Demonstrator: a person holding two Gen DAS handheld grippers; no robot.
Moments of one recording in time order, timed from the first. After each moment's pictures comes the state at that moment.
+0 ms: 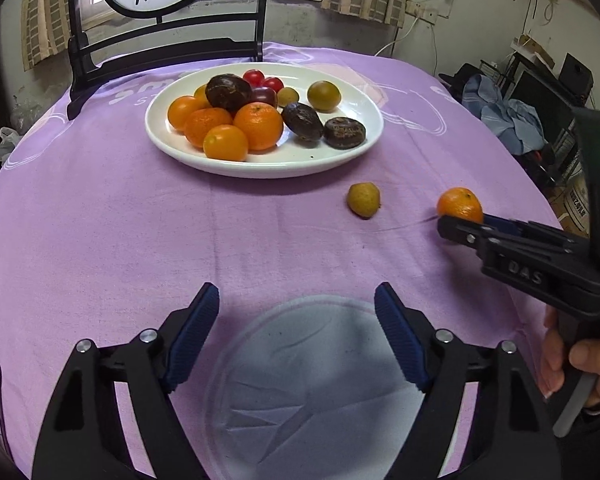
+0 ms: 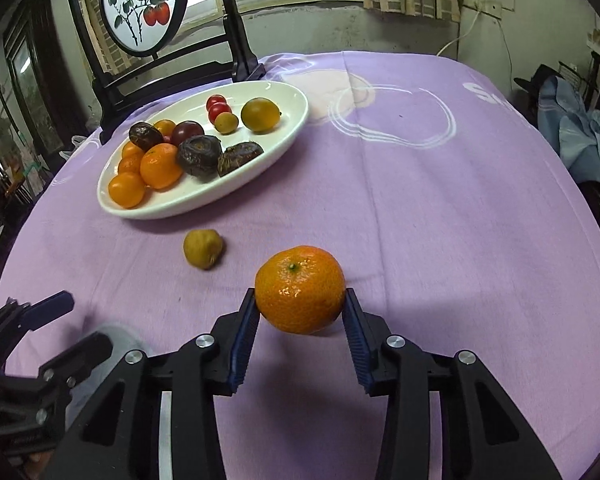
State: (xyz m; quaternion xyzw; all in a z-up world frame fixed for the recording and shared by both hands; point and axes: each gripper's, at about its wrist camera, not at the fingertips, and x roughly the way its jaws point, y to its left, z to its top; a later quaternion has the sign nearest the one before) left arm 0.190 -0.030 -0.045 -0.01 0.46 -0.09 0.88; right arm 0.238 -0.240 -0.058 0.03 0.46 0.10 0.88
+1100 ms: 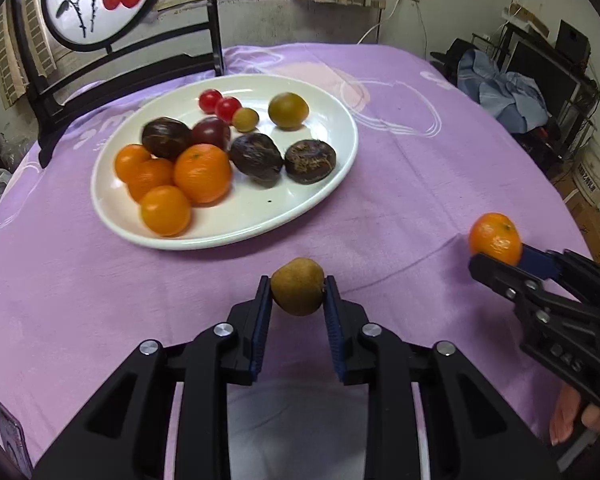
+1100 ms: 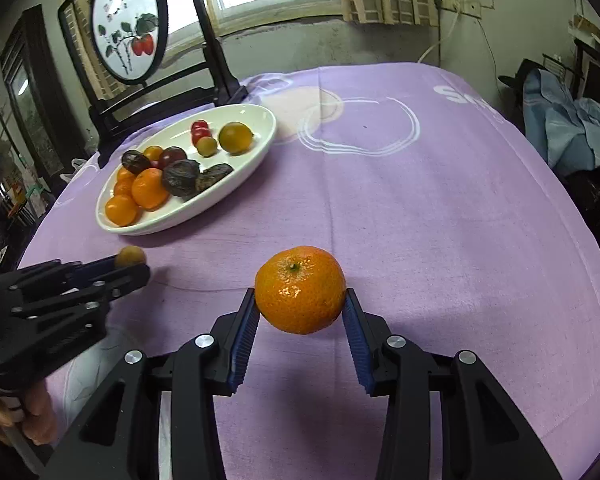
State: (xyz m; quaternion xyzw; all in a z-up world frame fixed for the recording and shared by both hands) left arm 0.241 -0.075 -0.032 0.04 0.46 -0.10 0.88; right arm 0.229 -0.273 -0.051 0.05 0.43 0.09 0.90
